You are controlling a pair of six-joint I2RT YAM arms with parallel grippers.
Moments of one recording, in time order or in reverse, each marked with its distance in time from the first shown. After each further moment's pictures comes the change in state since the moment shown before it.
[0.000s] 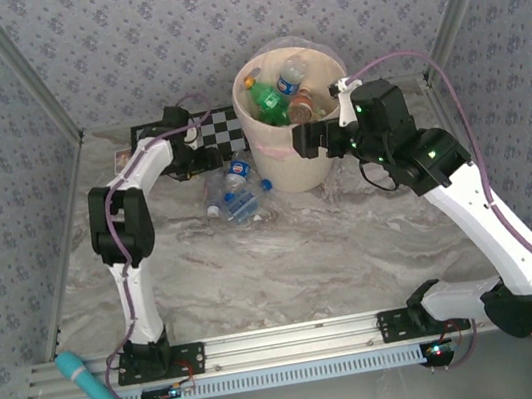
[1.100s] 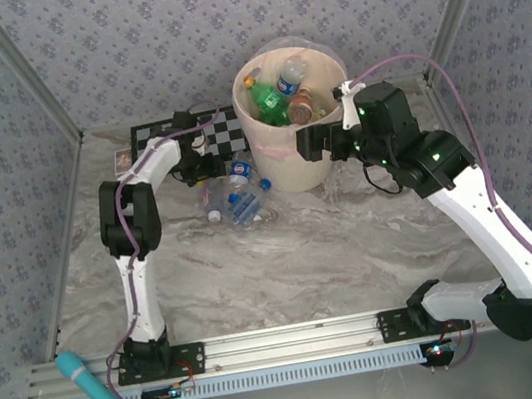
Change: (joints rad) left arm -0.016 0.063 0.027 -0.056 0.022 0.018; right arm -0.005 -0.020 -0.014 -0.028 0.003 0.000
